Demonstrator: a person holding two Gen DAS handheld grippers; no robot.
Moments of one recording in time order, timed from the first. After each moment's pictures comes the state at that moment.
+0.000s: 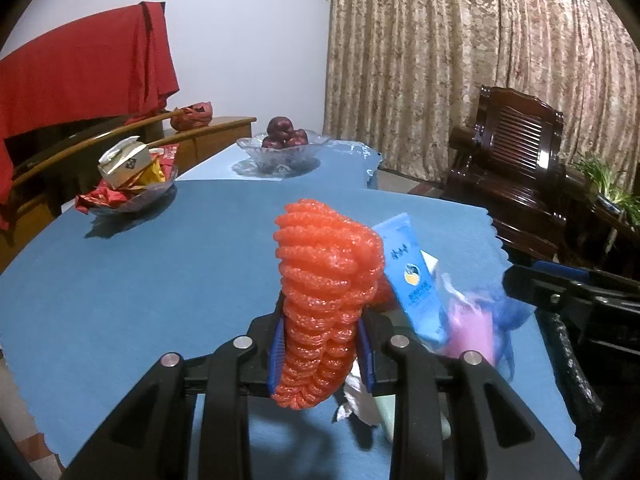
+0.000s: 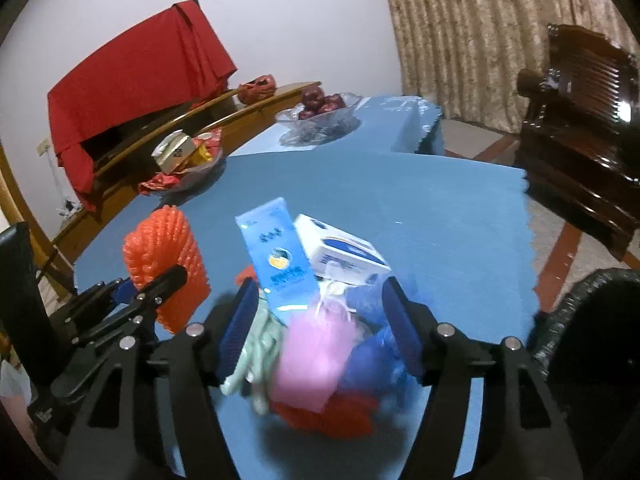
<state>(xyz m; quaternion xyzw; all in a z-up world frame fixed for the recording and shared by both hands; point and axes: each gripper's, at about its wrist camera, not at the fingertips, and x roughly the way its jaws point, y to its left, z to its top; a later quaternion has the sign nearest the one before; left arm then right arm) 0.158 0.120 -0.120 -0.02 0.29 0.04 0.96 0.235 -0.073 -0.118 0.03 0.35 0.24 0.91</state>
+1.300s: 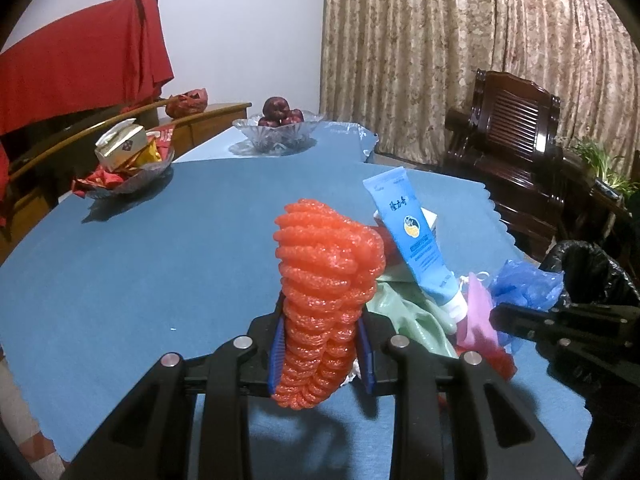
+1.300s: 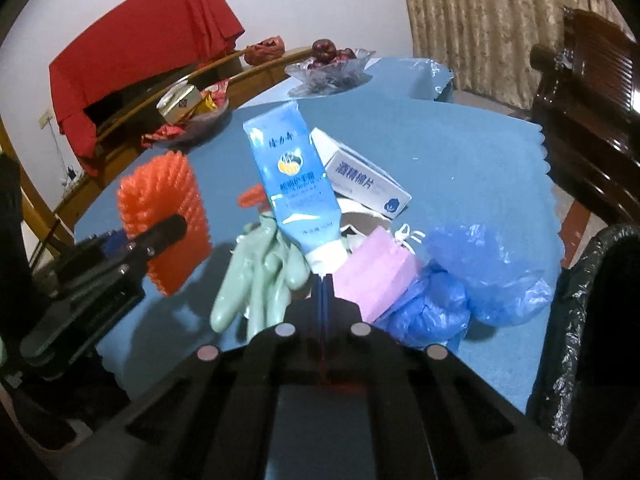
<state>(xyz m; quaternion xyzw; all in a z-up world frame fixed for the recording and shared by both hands) 0.147 0.123 -0.142 -0.02 0.31 0.03 0.95 0.218 -0.055 -0.169 0.02 0.40 0.25 0.88</state>
